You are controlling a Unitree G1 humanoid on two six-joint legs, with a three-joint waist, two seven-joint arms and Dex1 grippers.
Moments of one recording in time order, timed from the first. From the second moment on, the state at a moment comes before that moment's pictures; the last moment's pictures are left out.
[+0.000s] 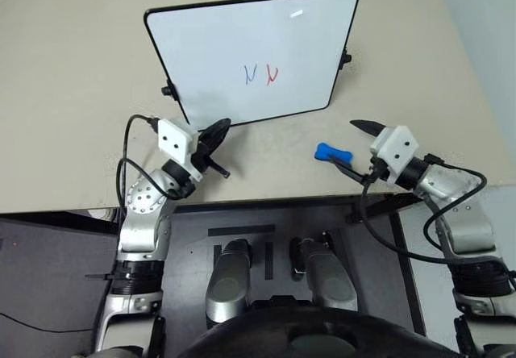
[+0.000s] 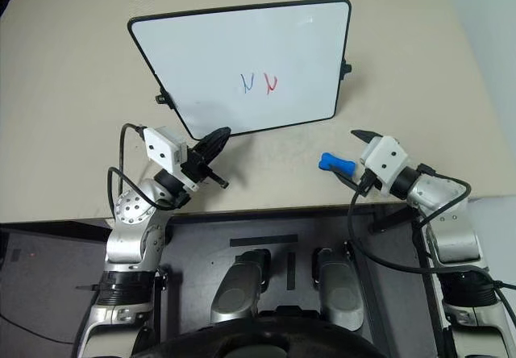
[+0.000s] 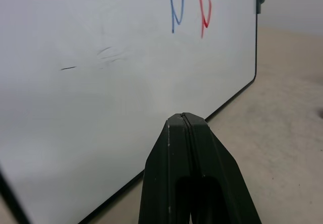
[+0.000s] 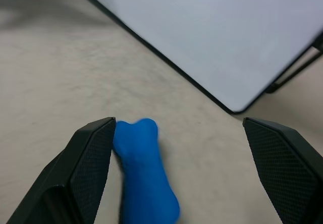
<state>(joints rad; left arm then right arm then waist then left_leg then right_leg) -0.05 0.34 0.07 -0.10 -0.28 0.02 -0.60 -0.07 -0.59 0.04 -0.26 0.13 0.14 0.79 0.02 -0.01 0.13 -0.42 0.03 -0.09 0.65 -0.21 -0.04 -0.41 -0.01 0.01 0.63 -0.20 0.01</state>
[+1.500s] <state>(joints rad) -0.02 0.33 0.06 -0.14 -0.29 0.02 -0.59 -0.11 -0.61 0.12 -0.15 0.09 0.14 0.81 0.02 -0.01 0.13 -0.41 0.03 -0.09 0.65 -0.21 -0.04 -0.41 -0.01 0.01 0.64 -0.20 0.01</state>
